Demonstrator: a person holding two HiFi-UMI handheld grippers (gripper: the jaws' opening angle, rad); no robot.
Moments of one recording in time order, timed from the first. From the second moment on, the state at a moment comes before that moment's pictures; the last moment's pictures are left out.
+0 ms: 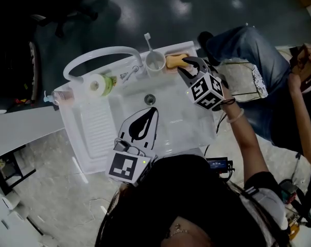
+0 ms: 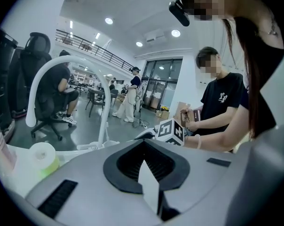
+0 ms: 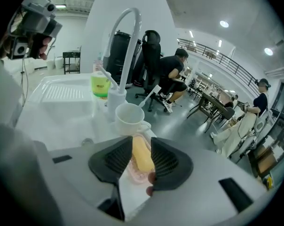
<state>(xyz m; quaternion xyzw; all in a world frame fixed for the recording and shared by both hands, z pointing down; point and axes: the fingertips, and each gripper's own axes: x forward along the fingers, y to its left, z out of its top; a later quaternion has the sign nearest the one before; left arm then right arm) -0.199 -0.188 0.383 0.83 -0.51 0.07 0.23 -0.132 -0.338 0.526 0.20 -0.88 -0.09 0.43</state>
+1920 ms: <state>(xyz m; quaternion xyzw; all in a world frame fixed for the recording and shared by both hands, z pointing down) -0.208 -0.201 0.407 0.82 -0.51 0.08 0.25 -0.153 -0.365 0.623 0.00 -0.78 -0.09 0.62</state>
